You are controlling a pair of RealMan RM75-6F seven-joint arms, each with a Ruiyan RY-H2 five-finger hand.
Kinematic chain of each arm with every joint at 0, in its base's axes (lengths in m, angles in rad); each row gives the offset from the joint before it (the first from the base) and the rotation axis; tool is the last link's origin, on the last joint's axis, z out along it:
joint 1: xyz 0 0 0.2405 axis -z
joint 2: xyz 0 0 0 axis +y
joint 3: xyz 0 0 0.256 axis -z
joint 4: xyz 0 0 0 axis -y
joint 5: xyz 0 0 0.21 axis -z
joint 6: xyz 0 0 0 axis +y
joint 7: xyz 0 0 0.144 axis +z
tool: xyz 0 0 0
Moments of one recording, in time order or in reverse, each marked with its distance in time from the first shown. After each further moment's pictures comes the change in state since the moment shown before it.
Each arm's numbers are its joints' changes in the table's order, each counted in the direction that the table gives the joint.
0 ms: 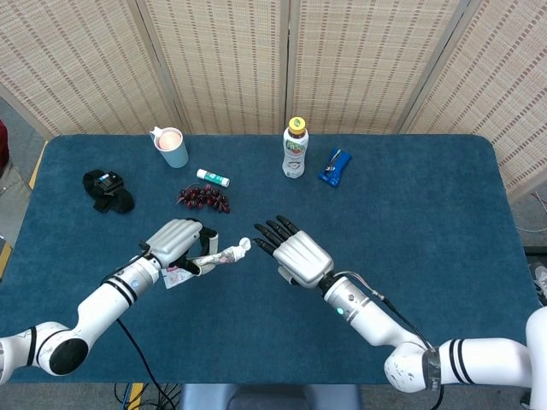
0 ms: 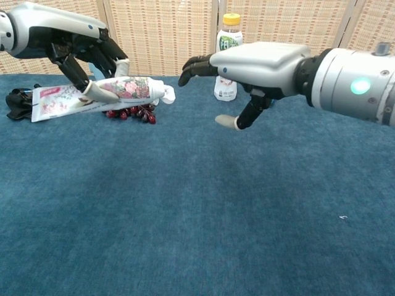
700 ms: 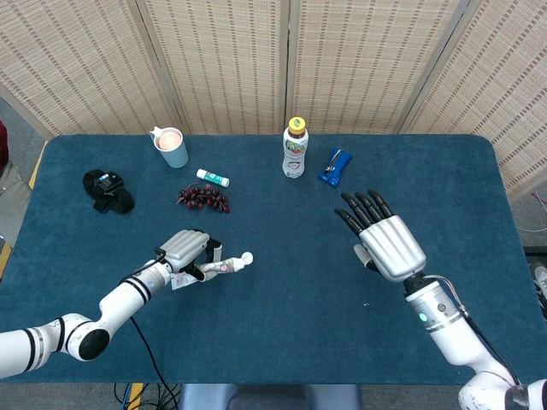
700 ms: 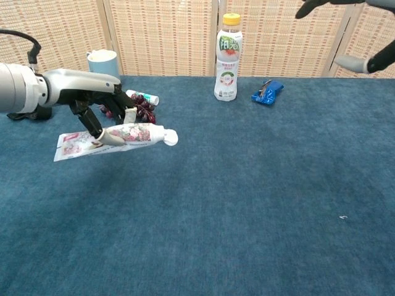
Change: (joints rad) left arm -0.008 -0.229 -0.069 -0.282 -0.115 -0.067 -0.039; right arm 0.261 0.338 0.071 0.165 0.166 0.265 0.088
